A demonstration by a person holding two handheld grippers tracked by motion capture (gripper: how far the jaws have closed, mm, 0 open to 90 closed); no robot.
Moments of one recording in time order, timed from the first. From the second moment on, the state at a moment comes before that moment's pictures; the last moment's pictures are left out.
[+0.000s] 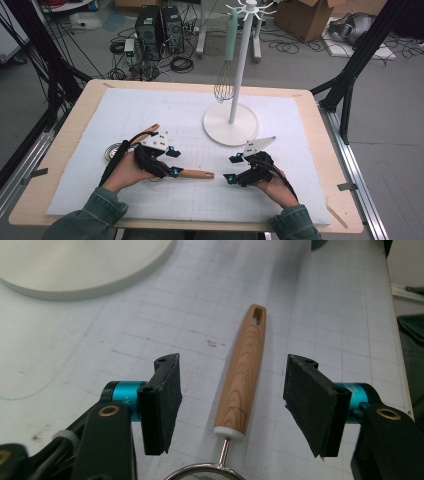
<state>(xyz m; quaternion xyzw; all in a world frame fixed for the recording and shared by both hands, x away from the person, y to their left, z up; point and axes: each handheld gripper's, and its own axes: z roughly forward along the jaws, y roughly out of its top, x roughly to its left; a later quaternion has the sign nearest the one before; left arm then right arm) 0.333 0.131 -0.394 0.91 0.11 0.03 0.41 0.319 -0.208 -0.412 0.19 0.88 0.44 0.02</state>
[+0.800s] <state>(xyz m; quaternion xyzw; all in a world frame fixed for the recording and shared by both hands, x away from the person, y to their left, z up) 0.345 0.107 -0.425 0.95 0.07 -0.01 0.32 0.320 -0.210 -0.414 0.19 0.88 0.44 0.02</state>
